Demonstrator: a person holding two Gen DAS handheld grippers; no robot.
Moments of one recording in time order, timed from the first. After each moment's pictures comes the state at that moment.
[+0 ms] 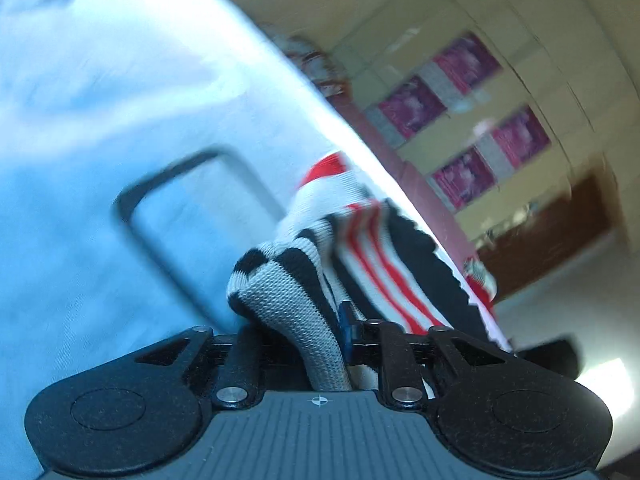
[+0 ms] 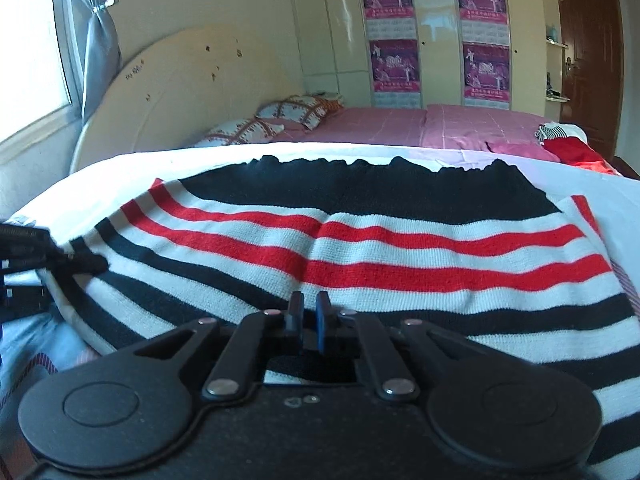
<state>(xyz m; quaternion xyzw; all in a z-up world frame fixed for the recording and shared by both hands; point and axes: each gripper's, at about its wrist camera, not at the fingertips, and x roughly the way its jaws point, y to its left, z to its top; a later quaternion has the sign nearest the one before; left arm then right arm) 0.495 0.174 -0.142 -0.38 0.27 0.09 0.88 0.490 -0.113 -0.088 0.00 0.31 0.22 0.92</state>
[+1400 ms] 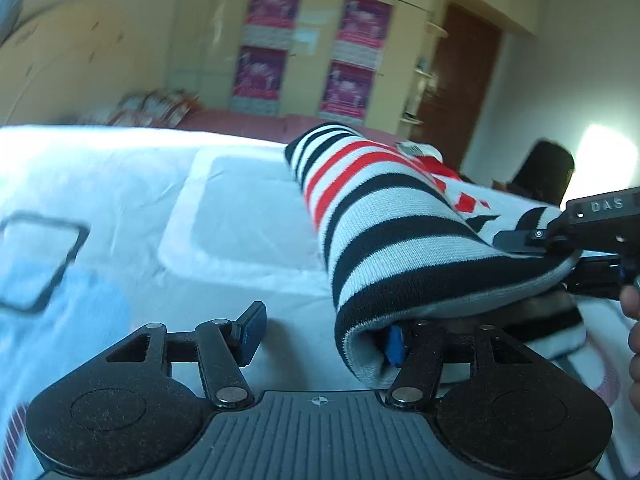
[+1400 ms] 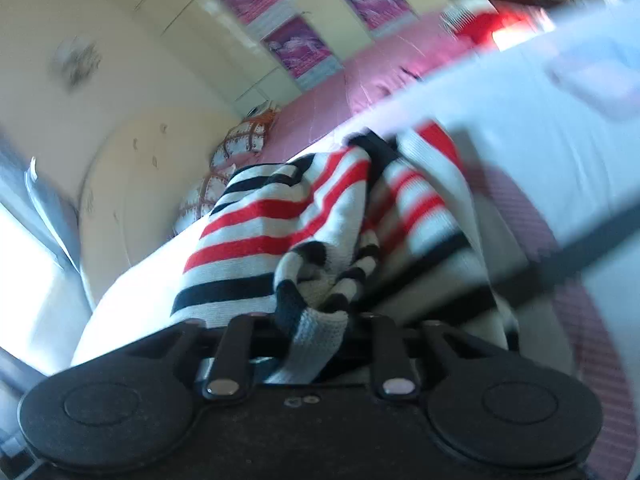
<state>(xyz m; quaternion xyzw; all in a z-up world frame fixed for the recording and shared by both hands) 0.487 0.018 -0.126 -0.10 0.30 -0.04 0.95 0.482 -0.234 -0.043 0.24 0.35 0.16 0.89</state>
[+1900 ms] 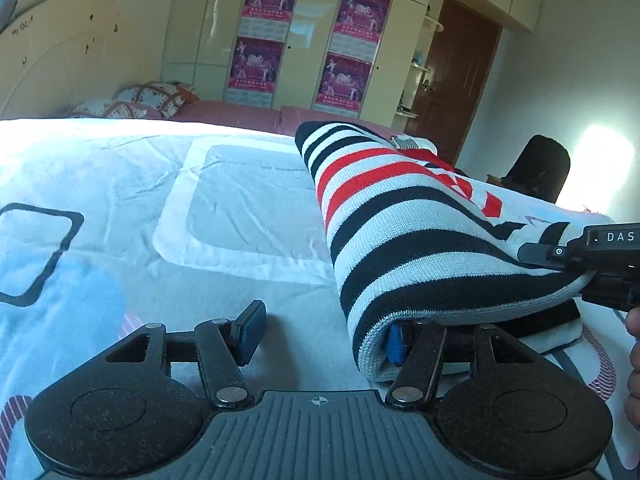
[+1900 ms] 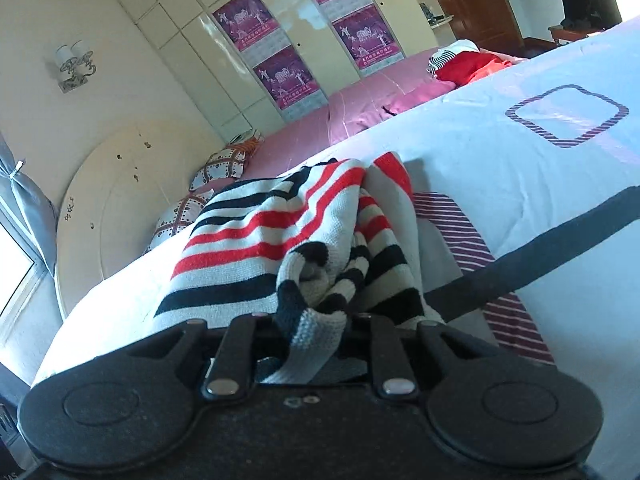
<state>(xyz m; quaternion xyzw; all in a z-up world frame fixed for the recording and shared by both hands) 0.487 0.014 -0.132 -0.10 0.31 -0.05 0.95 0.452 -0.260 -0.054 0.23 0.32 0.12 0.91</state>
